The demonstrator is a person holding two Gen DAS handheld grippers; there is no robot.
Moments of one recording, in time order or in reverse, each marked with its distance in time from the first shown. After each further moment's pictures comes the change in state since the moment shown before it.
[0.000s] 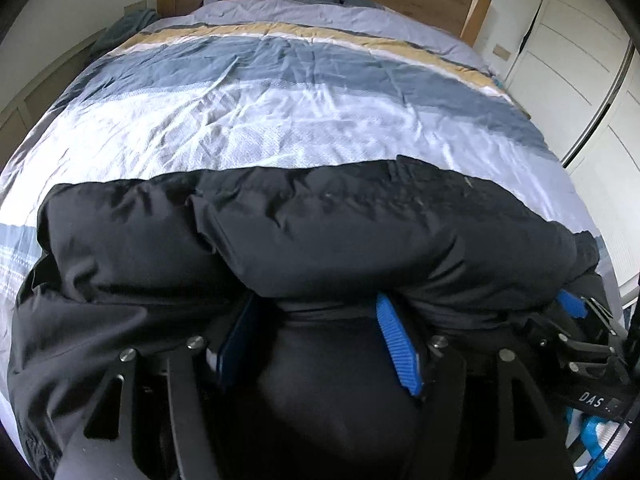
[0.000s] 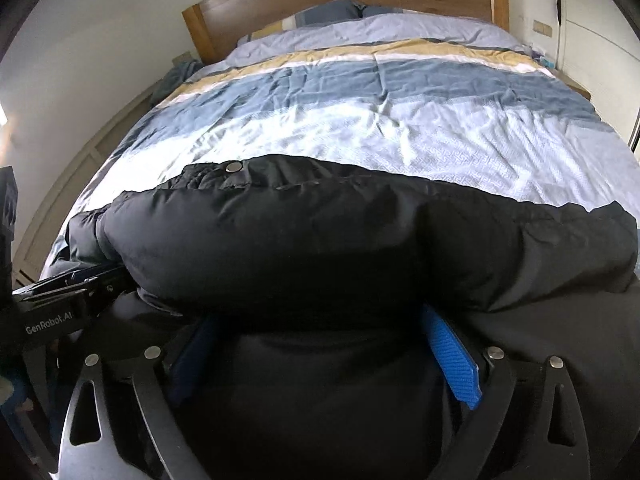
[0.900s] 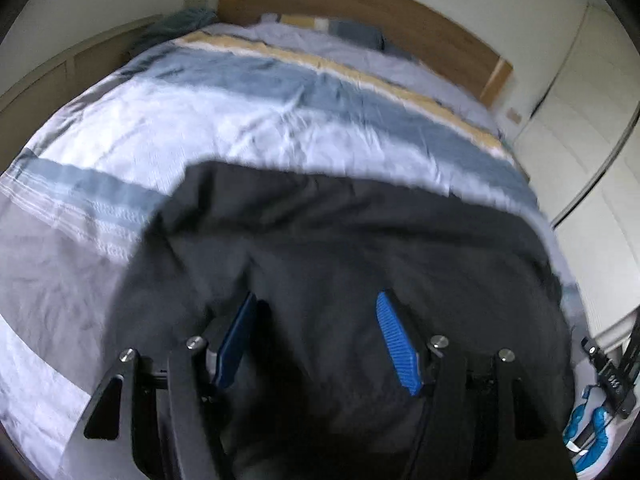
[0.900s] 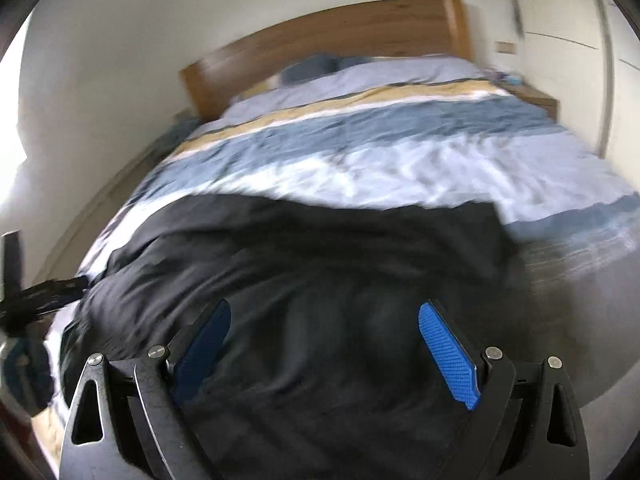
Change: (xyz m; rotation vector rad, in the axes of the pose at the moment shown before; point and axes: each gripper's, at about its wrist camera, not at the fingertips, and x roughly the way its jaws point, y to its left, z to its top) left arm -0.086 0.092 -0.065 -0.160 -0.117 -0.027; right arm -0.112 -0.053 -0.053 0.057 -0.186 0.042
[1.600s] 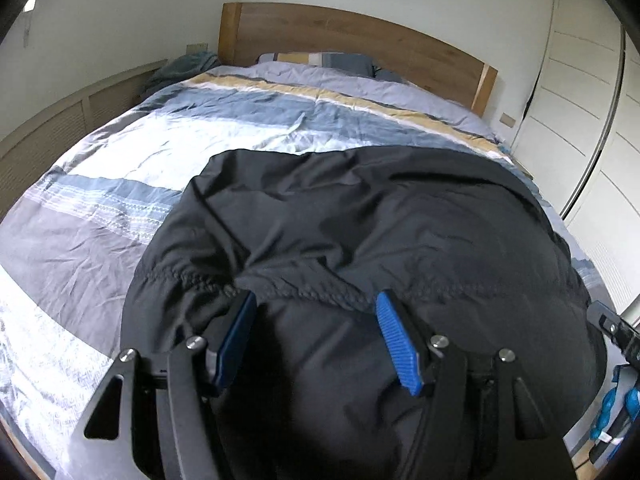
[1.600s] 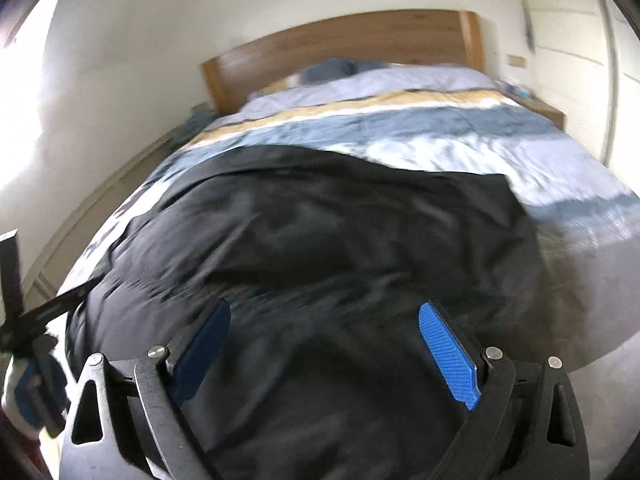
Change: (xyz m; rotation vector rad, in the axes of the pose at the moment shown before) left arm -0.045 -0.006 -0.078 0.077 -0.183 0.052; right arm -0.027 0.032 -0.050 -0.074 -0.033 0.004
